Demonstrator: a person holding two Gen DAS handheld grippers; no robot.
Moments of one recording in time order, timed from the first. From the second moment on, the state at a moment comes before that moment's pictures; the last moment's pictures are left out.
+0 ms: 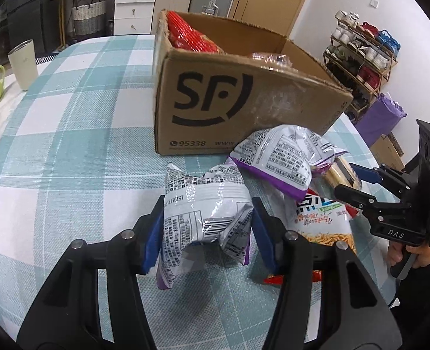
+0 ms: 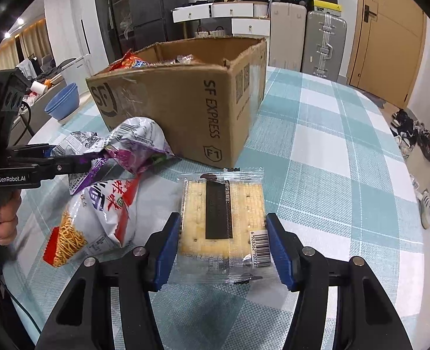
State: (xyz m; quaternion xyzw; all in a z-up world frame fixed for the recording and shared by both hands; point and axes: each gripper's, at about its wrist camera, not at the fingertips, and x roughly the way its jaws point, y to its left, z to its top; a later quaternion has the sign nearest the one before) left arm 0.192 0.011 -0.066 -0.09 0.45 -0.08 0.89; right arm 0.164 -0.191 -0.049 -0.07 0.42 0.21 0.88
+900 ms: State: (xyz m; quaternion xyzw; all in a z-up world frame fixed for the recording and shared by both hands) left arm 0.125 0.033 0.030 -0.09 0.36 -0.05 0.93; right arm 0.137 -0.191 0.029 -0.04 0.32 0.22 0.92
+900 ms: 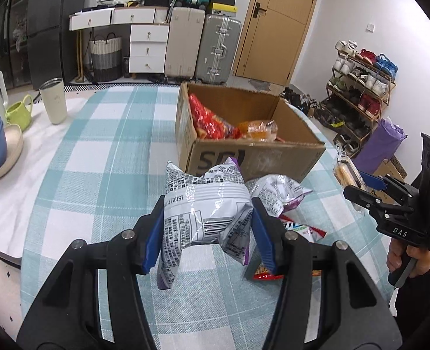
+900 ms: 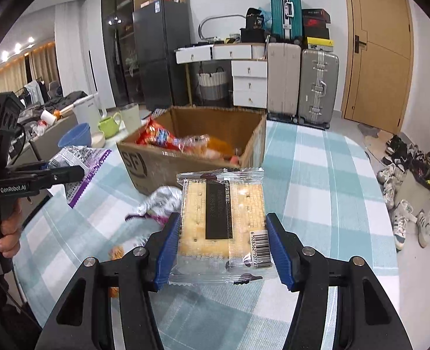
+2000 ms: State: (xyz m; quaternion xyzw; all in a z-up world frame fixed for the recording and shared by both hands) left arm 0.194 0.007 0.095 -0.06 0.32 -0.05 0.94; right arm 0.194 -0.160 0.076 -0.02 0.29 0.24 0.93
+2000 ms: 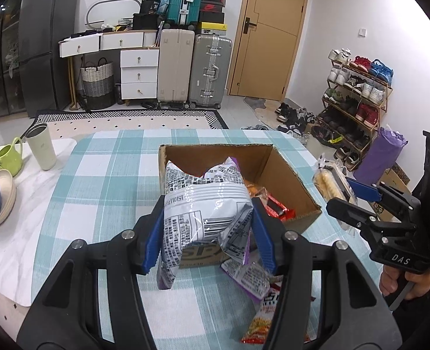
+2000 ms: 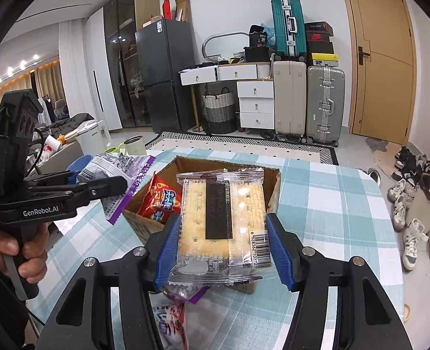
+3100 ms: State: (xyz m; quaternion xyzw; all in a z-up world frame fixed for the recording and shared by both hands) left arm 0.317 0.001 0.052 -0.03 0.35 -0.06 0.93; right arm 0.265 -0.127 0.047 -0.02 0.32 0.26 0.91
